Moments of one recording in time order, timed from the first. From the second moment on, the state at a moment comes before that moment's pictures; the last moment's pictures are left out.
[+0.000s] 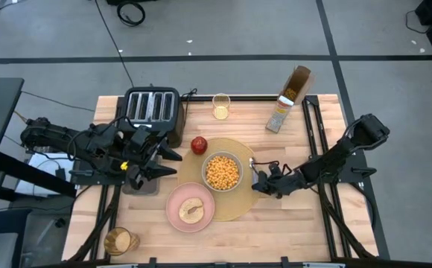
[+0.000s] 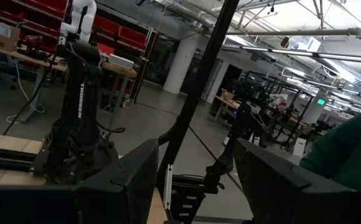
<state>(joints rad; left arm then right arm) -0.27 0.94 0.94 0.18 0.00 -0.38 0.46 1.50 0.28 0.55 0.40 2.01</state>
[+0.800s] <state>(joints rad) -0.27 0.94 0.94 0.18 0.01 -0.38 0.43 1.50 0.43 0.26 0.21 1.96</state>
